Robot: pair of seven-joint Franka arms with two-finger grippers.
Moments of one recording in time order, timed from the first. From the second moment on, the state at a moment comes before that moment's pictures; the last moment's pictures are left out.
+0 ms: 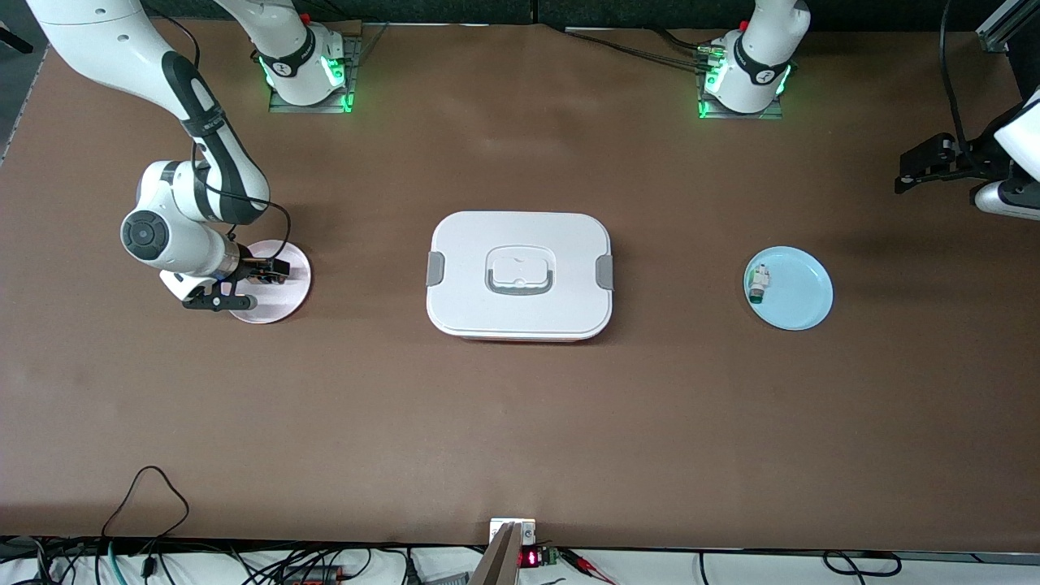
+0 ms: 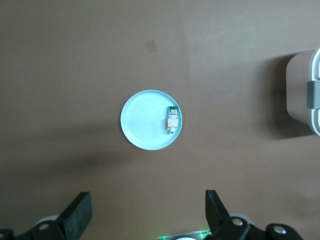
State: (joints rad) left arm 0.02 0.03 -0.01 -1.52 0.00 1.46 0.17; right arm -0.01 0.41 -0.01 -2.21 -0.04 2.44 0.01
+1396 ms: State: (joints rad) left arm 0.02 0.03 -0.01 -1.52 0.00 1.46 0.17; right arm -0.01 0.37 0.04 -2.12 -0.04 2.31 -0.11
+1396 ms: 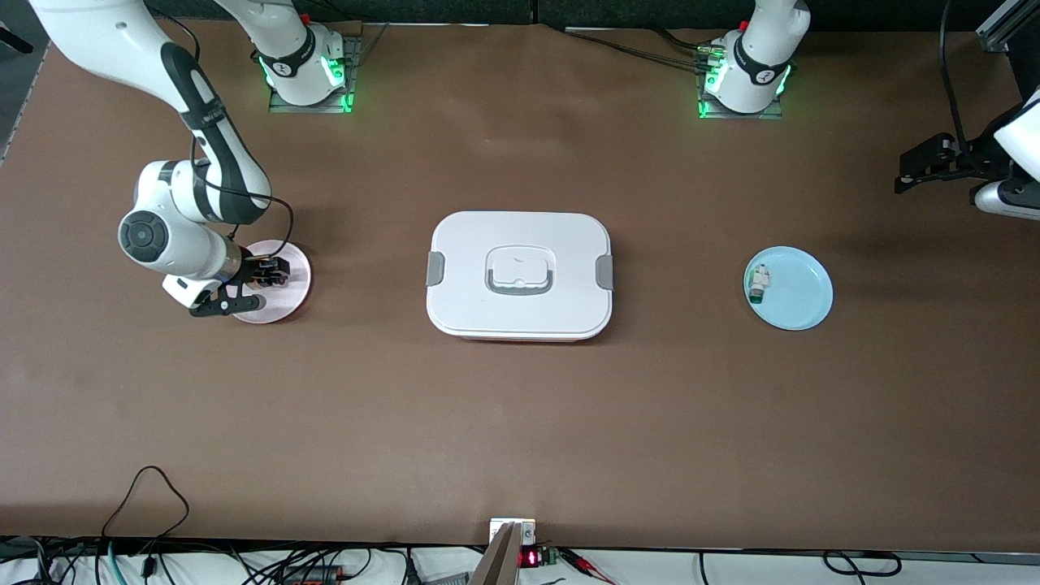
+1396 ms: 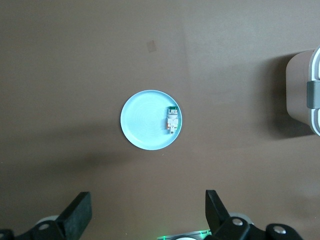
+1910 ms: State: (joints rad) left arm 0.02 0.03 -0.01 -1.52 0.00 1.46 0.17; right arm -0.01 0.27 0.11 -1.74 0.03 1.82 -0.11
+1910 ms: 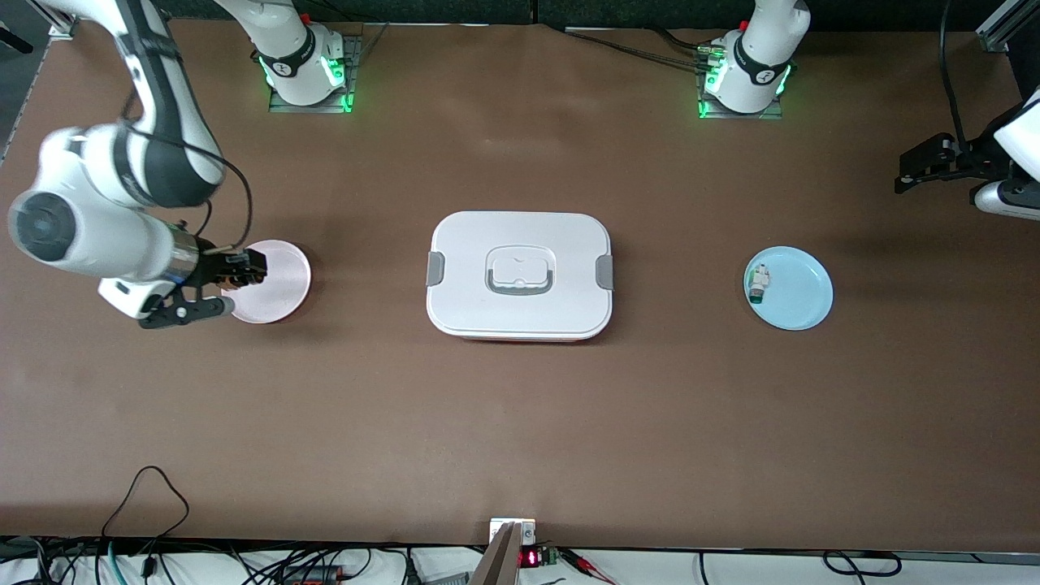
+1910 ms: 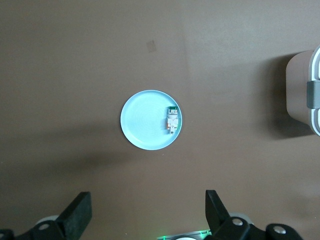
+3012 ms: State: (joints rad) left arm 0.02 0.03 -0.01 -1.52 0.00 1.46 0.17; right arm 0.00 0.20 0.32 -1.48 0.27 1.73 -0.41
